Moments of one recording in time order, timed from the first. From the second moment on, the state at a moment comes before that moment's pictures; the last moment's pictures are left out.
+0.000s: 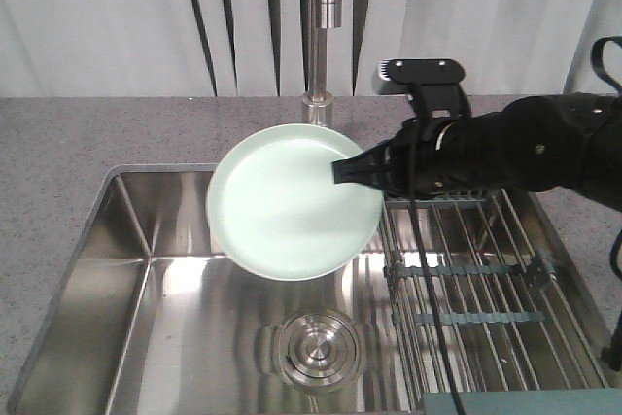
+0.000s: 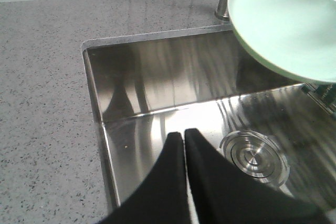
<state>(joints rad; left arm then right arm) -0.04 0.39 -0.35 -0.55 0.52 0.37 0.42 1.56 -1.16 0.22 0.46 0.01</state>
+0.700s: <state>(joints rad) -0.04 0.39 -0.35 -0.55 0.52 0.37 0.58 1.42 -1.06 0.32 0.59 -0.01</state>
